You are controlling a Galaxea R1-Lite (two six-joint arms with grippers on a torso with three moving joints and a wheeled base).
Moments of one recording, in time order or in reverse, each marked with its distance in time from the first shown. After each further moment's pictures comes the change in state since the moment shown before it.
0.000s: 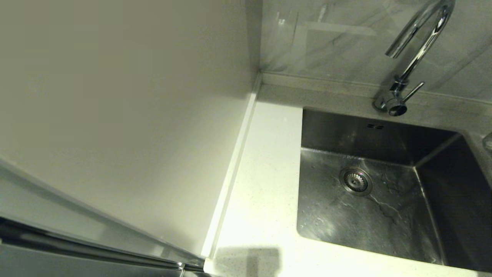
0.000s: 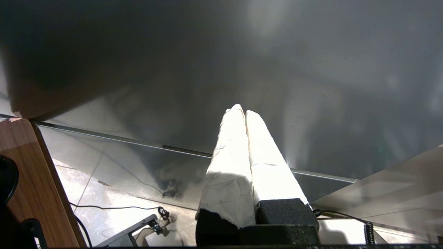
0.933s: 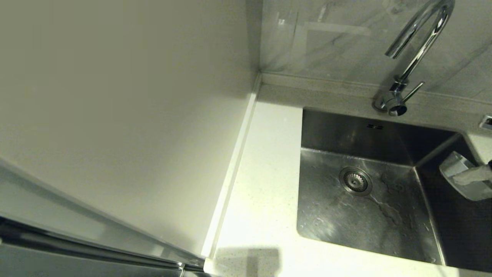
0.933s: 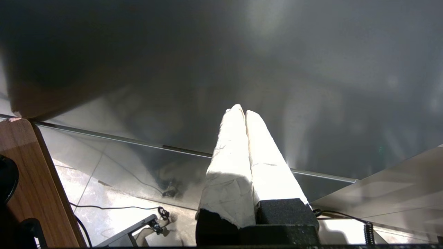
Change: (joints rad) left arm 0.000 0.000 0.000 0.000 0.000 0.000; right arm 0.142 -0.216 0.451 0.058 0.141 -0.435
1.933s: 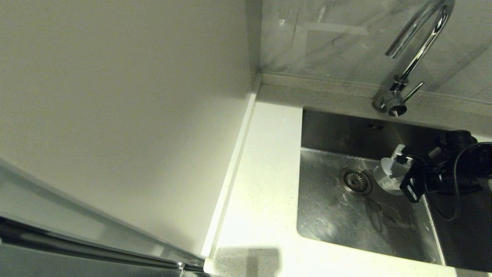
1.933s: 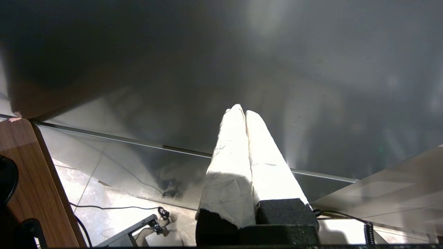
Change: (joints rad) left arm 0.000 0.000 0.000 0.000 0.000 0.000; right arm 0.255 0.285 0.295 -0.824 -0.114 -0.061
